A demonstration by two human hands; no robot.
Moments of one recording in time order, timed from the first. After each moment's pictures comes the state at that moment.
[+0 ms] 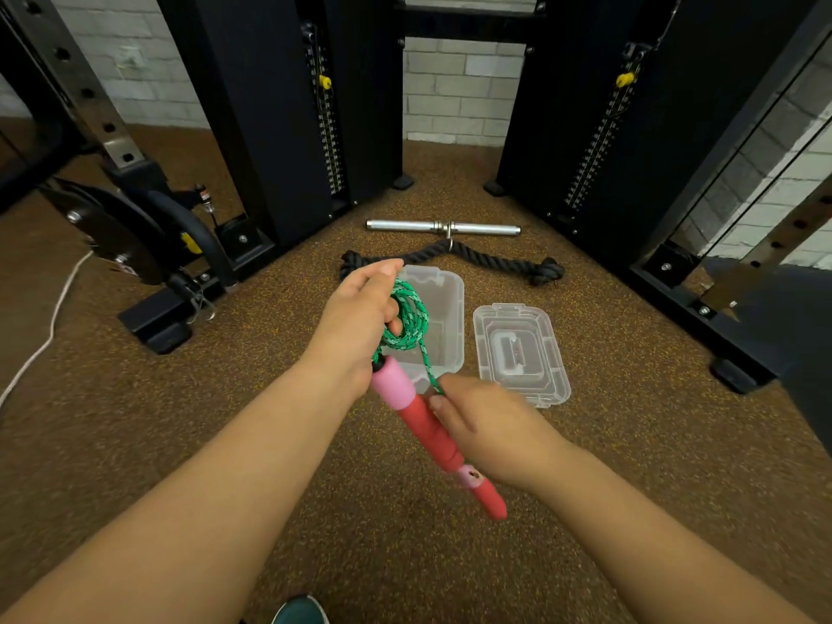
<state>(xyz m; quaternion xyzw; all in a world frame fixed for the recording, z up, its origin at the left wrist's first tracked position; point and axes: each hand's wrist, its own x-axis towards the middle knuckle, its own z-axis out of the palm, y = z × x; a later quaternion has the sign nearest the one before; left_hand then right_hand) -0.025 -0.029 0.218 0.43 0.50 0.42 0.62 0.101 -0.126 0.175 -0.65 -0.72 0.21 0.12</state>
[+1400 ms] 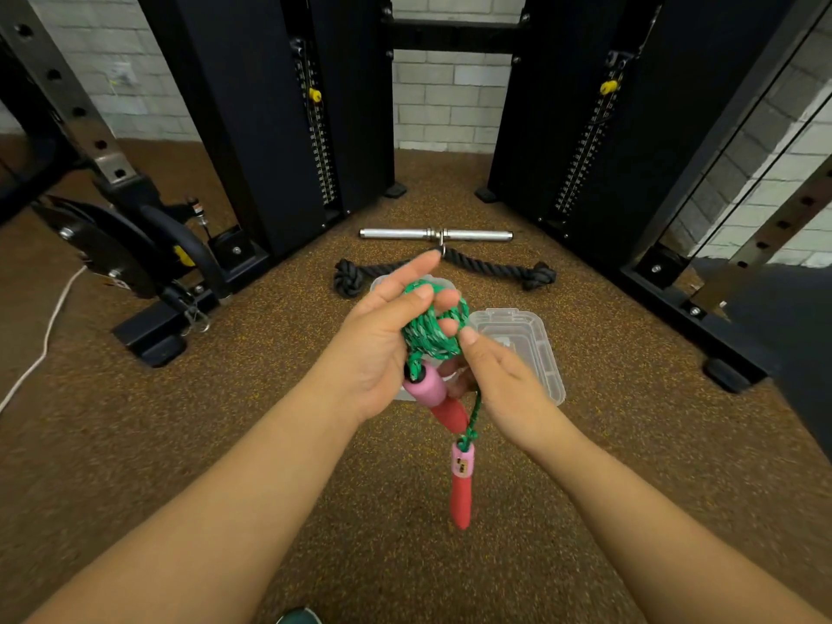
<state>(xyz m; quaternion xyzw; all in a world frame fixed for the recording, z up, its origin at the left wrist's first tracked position) -0.015 -0.051 0.230 0.38 0.29 0.39 0.79 0.116 -0.114 0.184 -0.61 -0.49 0.42 0.46</state>
